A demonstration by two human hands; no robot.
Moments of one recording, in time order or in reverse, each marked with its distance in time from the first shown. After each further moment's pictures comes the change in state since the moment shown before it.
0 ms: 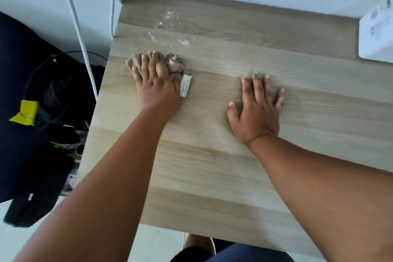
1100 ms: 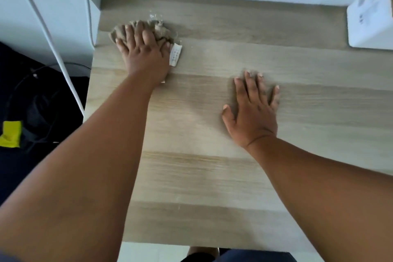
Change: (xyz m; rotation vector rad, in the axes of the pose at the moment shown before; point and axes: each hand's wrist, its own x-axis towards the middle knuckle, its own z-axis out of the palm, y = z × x) left_hand 0.101 0.012 -0.004 0.099 -0.102 -0.005; right_hand 0.000 0.001 0.003 -0.030 -0.012 -0.006
